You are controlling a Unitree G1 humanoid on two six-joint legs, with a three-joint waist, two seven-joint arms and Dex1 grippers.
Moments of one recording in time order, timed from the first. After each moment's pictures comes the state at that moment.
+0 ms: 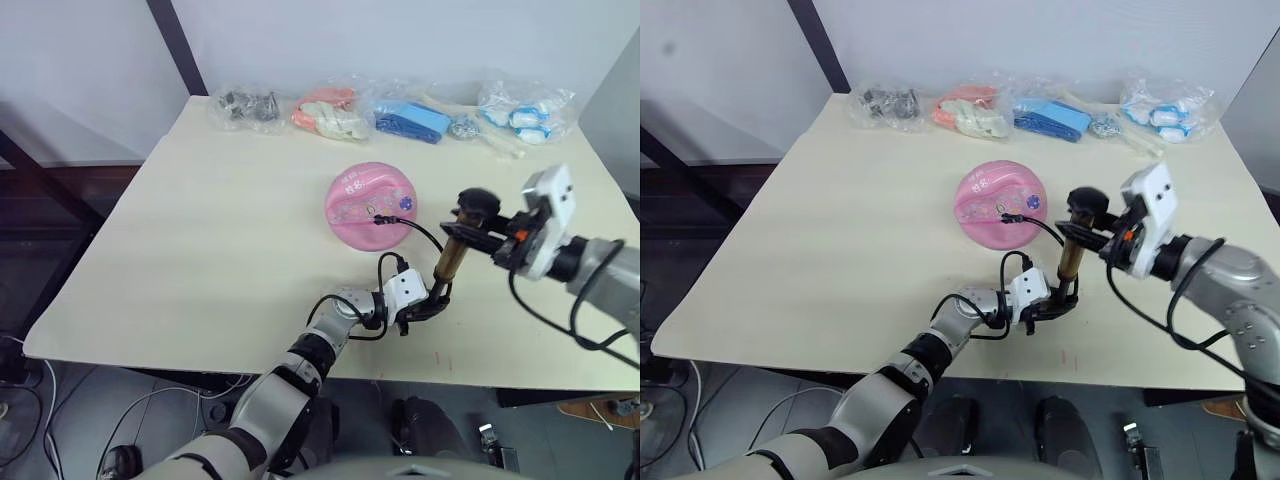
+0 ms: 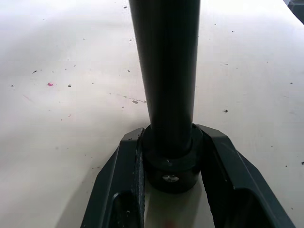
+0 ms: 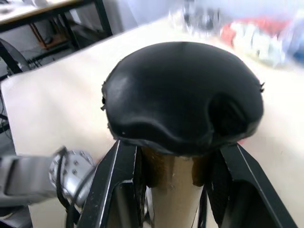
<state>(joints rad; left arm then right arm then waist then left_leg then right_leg) -0.62 -0.06 -0.36 0.95 0.16 -0.31 -0.82 -0.36 -0.77 -0.28 -0.57 0.98 0.96 0.52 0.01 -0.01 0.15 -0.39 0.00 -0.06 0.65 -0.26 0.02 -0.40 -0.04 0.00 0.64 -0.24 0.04</state>
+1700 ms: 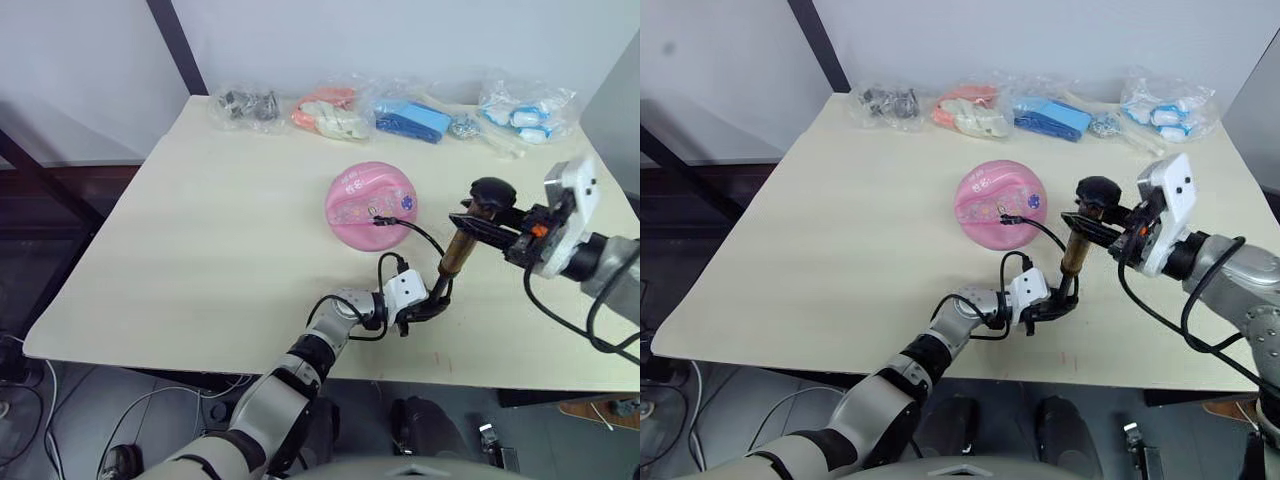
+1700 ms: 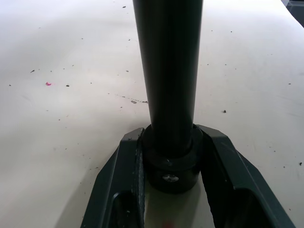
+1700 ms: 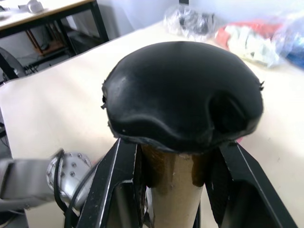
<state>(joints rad) -0.61 -0.06 -0.36 0.93 0.15 -0.29 -0.83 -0.33 -0.81 -0.33 -0.59 1.07 0.96 0.46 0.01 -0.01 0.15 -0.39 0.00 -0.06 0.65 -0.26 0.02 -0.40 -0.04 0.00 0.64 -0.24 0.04</state>
